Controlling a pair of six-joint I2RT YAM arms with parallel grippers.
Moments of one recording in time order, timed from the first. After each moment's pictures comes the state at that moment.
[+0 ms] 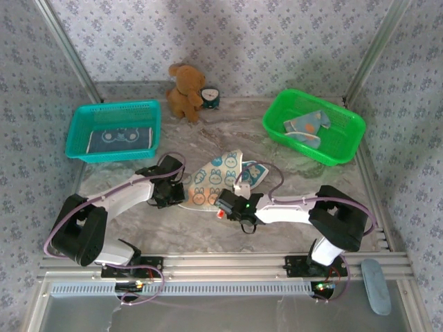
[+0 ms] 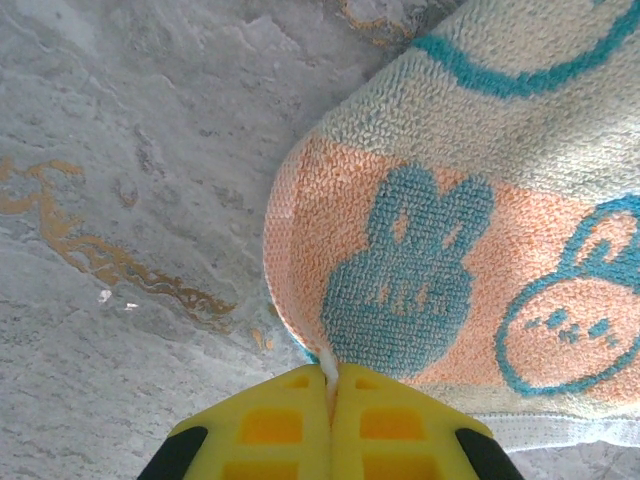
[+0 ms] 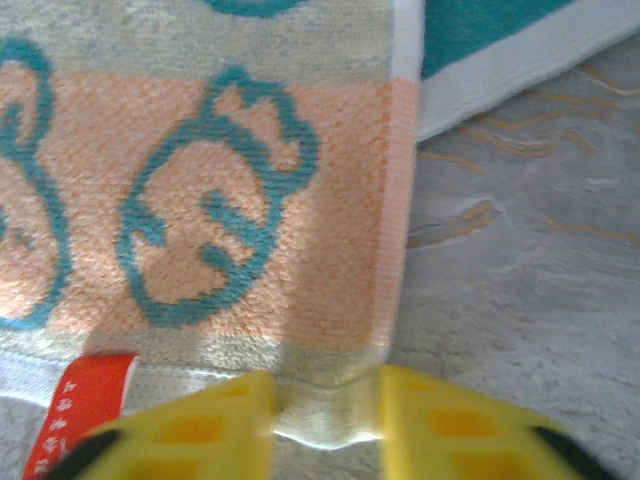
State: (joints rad) left arm -0.53 1.40 0.76 -0.66 0.04 -0.75; right arm 1.09 1.61 0.80 -0.39 0.35 1.02
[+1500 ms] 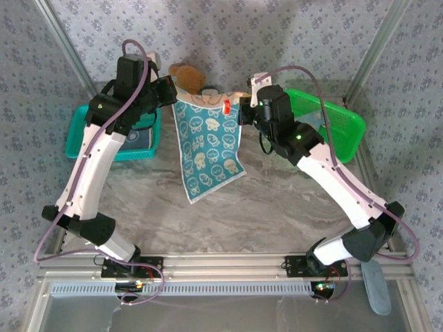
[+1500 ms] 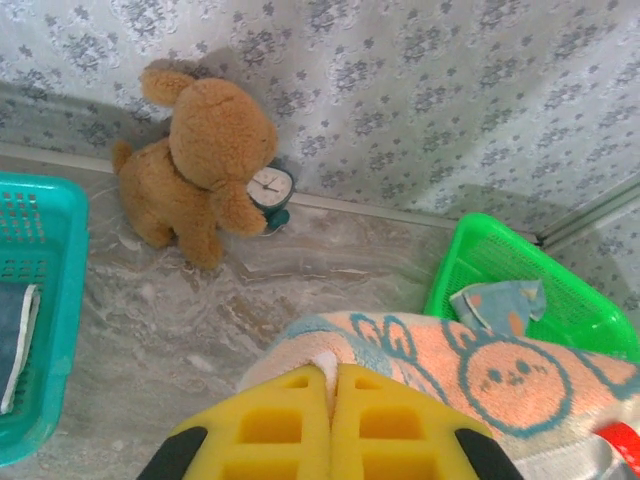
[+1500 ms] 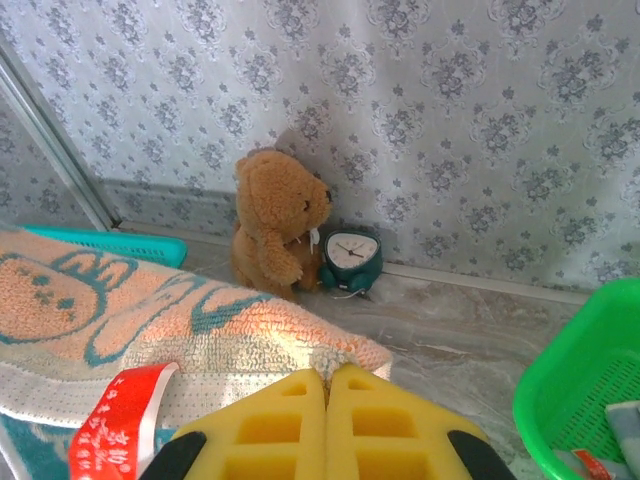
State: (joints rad) left arm -0.45 1.57 2.10 -1.01 -0.08 -0.52; right arm 0.67 1.44 1.60 -0.44 0.28 0.20
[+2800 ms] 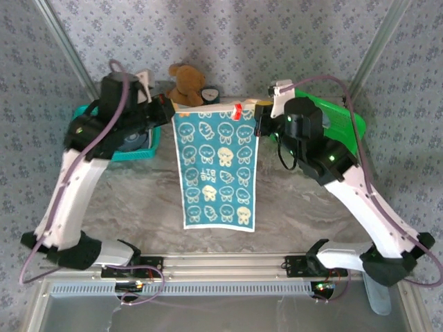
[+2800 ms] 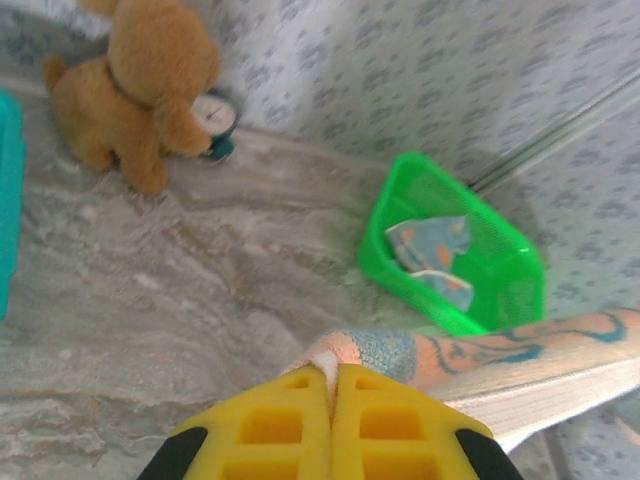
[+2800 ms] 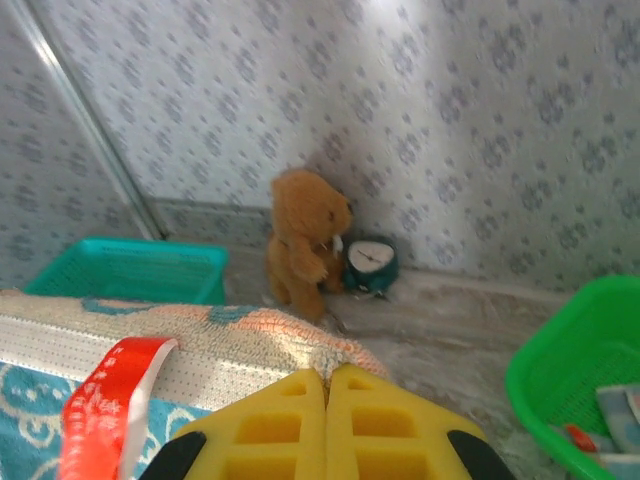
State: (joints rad) left arm -0.48 1.39 1.92 -1.05 0.03 -0.61; right arm 0.66 1.24 1.53 -0.55 0.23 0.24
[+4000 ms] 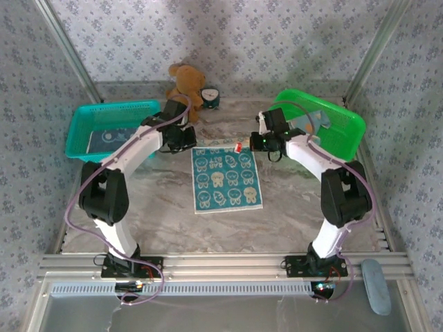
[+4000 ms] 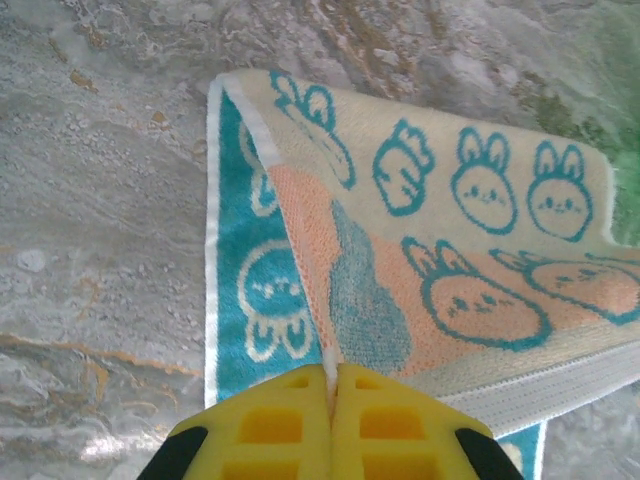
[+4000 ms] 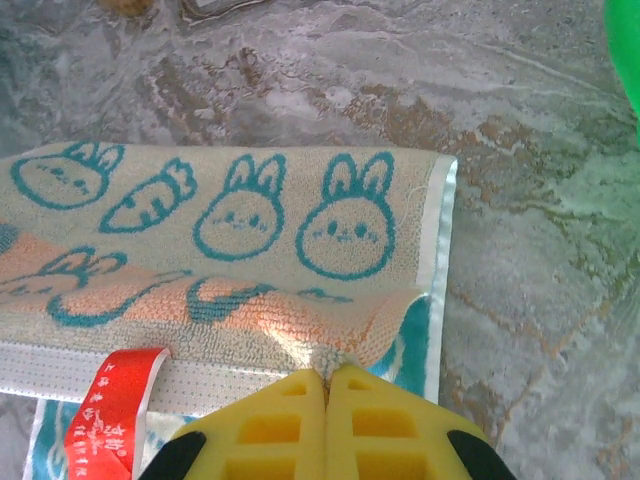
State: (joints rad) left arm -0.41 1.75 1.47 -0.74 0.14 -0.66; right arm 0.37 1.72 1.26 -0.40 -0.18 0.31
